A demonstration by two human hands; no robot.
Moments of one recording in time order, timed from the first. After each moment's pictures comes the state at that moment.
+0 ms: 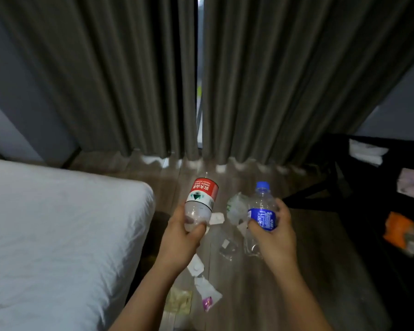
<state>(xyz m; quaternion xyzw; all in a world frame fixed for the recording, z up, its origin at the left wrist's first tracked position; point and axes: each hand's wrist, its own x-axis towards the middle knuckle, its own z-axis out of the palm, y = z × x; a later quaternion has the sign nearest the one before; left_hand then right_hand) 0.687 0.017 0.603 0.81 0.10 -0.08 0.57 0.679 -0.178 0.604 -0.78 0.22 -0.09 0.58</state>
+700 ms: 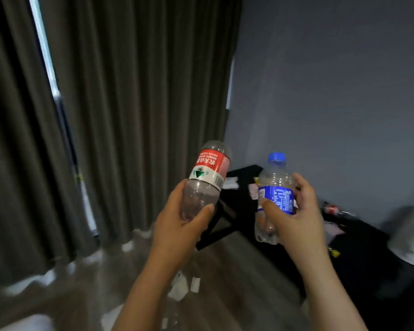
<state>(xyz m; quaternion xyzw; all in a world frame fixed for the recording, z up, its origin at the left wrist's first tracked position) 0.664 -0.032 0.803 0.64 -0.30 -0.07 0.70 0.533 -0.184 0.832 -0.70 0.26 -0.47 0.47</state>
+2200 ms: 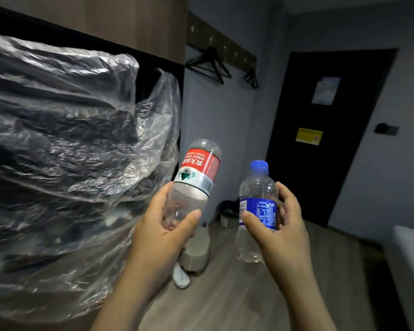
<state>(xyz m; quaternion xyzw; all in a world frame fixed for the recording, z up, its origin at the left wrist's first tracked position) -0.115 -0.469 0.846 0.07 -0.69 -0.60 0.40 -0.203 -0.303 0.859 -0.22 0.68 -0.68 -0.11</state>
